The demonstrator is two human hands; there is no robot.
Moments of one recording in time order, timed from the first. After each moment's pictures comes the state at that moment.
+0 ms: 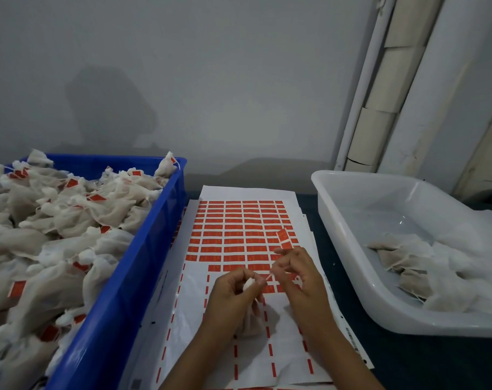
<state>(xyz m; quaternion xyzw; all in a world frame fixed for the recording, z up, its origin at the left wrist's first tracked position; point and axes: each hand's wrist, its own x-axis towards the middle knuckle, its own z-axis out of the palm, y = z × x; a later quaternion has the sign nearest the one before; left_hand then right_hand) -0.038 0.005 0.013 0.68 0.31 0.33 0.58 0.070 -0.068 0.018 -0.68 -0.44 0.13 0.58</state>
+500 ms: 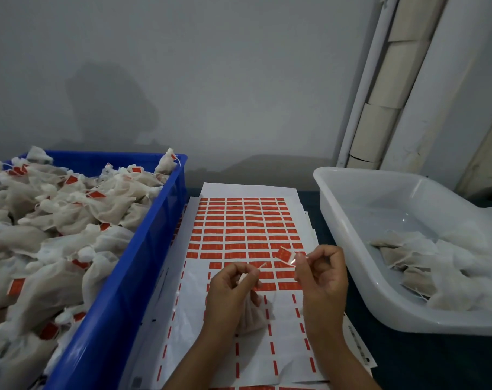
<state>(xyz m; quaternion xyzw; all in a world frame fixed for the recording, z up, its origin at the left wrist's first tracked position) -0.037 0.004 0.009 0.60 0.35 0.39 0.61 0.060 -0.075 0.028 -0.57 -0.30 0.10 0.76</state>
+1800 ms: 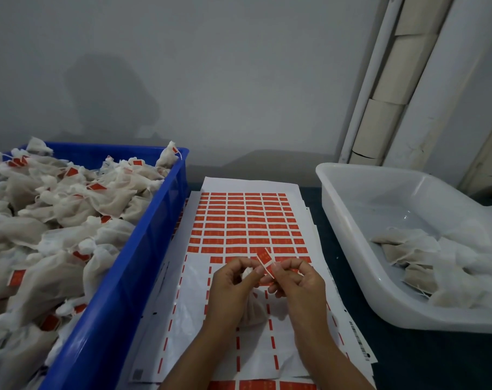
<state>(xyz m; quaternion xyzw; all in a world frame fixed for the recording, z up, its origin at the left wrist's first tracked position) -0.035 0.001 0.013 0.62 0.34 0.40 0.58 0.048 -0.065 0.016 -0.66 -0.27 0.20 0.68</state>
